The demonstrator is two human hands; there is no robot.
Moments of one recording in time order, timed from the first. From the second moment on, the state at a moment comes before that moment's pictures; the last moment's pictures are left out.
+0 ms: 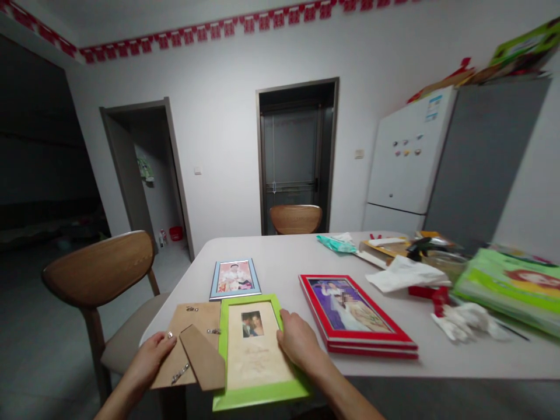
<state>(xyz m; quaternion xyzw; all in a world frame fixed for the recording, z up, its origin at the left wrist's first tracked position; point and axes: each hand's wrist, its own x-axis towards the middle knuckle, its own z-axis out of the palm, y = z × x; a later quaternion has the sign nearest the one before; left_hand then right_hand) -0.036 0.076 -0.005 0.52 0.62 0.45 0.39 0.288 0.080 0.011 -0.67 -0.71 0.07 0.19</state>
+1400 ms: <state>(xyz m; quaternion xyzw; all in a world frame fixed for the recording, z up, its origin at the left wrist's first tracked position) 0.023 0.021 -0.002 0.66 0.67 0.33 0.08 0.303 0.084 0.000 -0.69 -0.68 0.06 0.24</state>
